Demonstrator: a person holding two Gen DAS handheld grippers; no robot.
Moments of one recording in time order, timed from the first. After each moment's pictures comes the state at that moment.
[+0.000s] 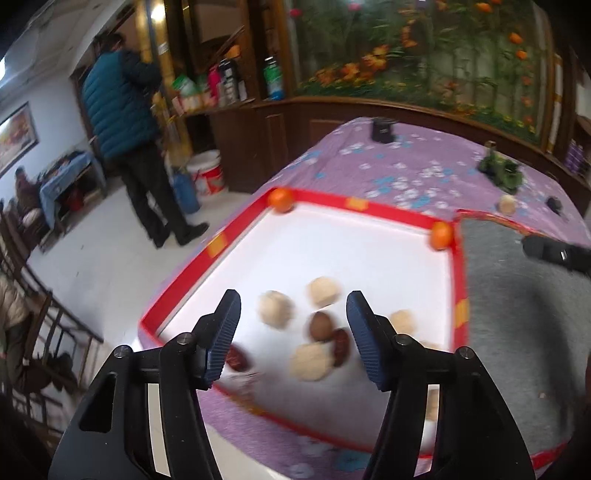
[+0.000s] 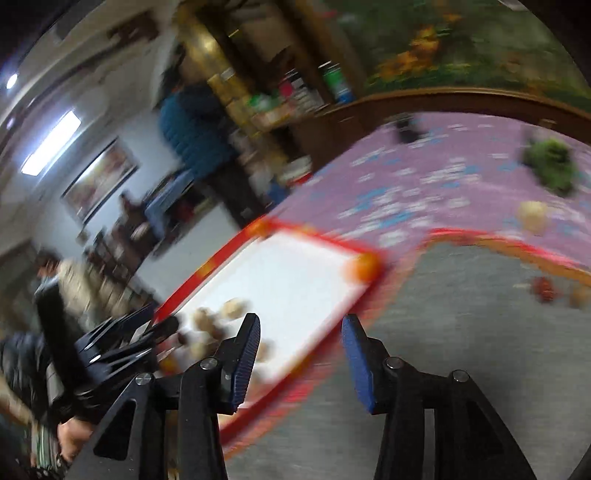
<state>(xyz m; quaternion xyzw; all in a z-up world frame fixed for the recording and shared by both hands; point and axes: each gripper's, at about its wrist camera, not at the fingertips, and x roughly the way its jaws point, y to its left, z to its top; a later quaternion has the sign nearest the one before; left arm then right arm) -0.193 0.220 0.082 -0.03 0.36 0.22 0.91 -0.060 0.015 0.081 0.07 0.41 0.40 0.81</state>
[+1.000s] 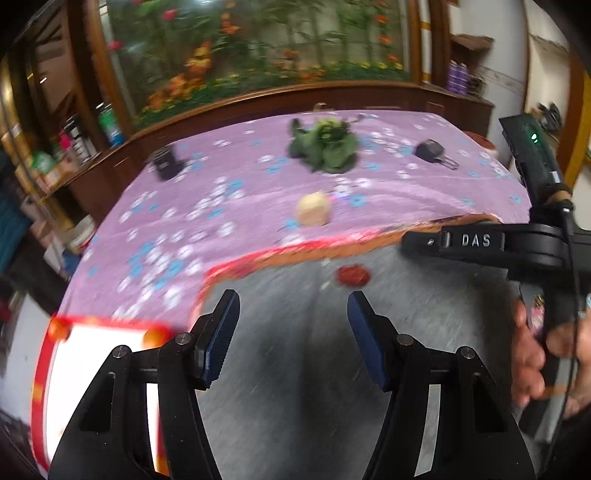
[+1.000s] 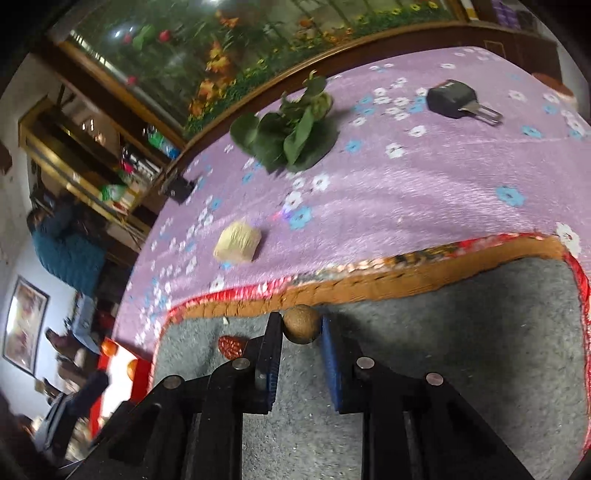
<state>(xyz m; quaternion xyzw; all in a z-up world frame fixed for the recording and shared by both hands) -0.001 0.010 0.075 0.09 0.39 -0.02 0.92 0.060 -0.174 0.022 0.23 0.47 0.16 0.83</state>
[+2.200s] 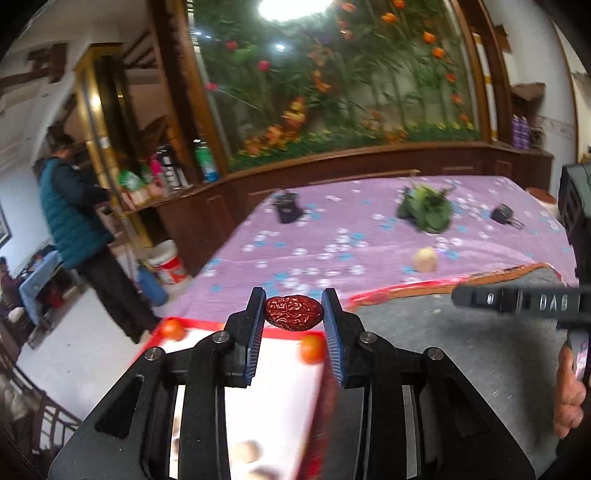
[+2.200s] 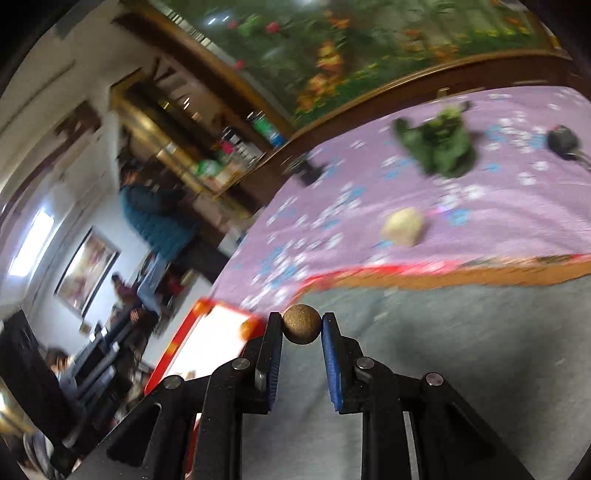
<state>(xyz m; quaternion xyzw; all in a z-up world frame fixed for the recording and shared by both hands) -0.101 0.105 0.133 0.08 0.26 0.16 0.95 0.001 -0.098 0.075 0.21 0.41 0.35 0.82</state>
